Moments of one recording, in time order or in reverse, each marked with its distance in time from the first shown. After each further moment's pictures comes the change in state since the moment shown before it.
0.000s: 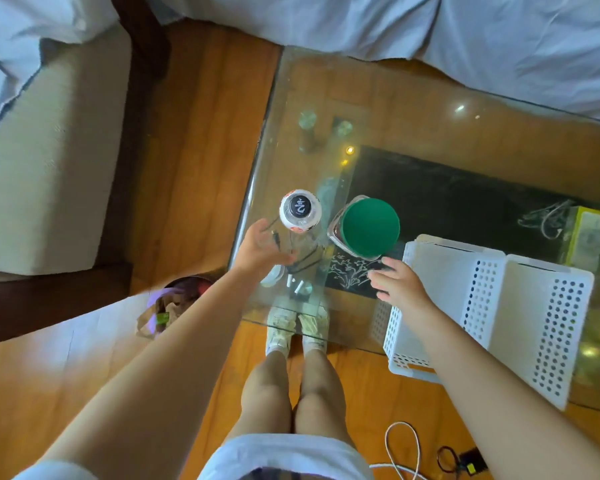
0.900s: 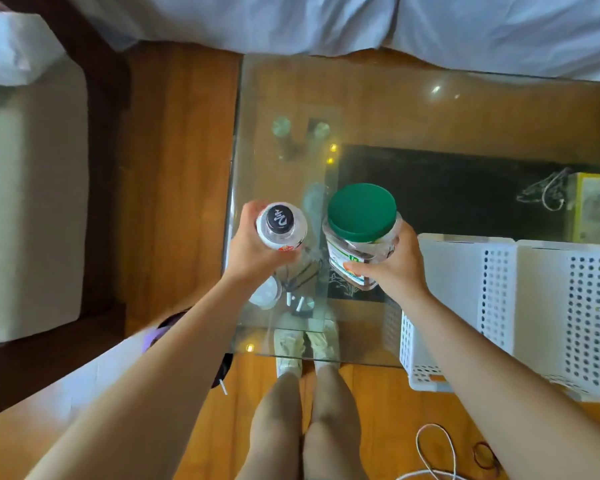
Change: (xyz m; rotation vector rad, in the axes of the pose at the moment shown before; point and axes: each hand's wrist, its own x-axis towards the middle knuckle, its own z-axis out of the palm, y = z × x) left_hand 0.031 0.030 0.010 0.167 0.049 0.431; right_hand 0.039 -0.016 0.012 -0.114 0.342 -0.455
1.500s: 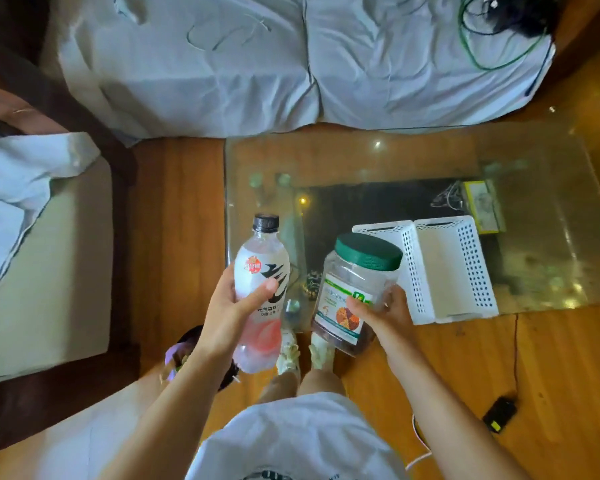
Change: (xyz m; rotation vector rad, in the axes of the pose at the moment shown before) left_hand -0.245 0.110 -0.073 -0.344 -0.197 -0.057; right_hand -0.253 -0.050 -0.077 0.578 0.031 0.187
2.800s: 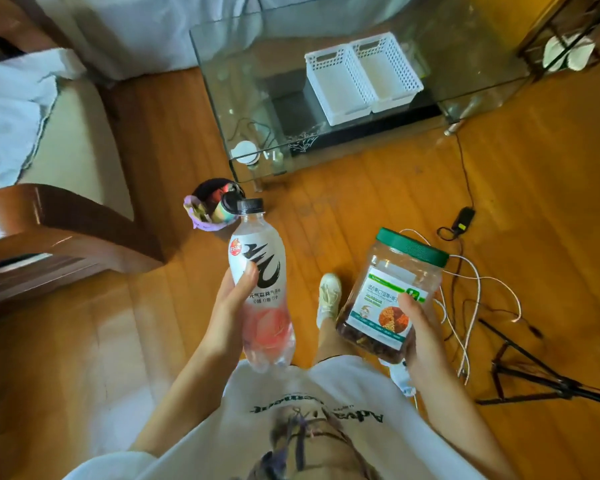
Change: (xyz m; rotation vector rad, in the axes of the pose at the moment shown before) left_hand -0.482 -0.306 -0.151 -0.074 -0.371 0.039; right_hand -0.545 0.382 -0.008 0.463 0.156 -0.082
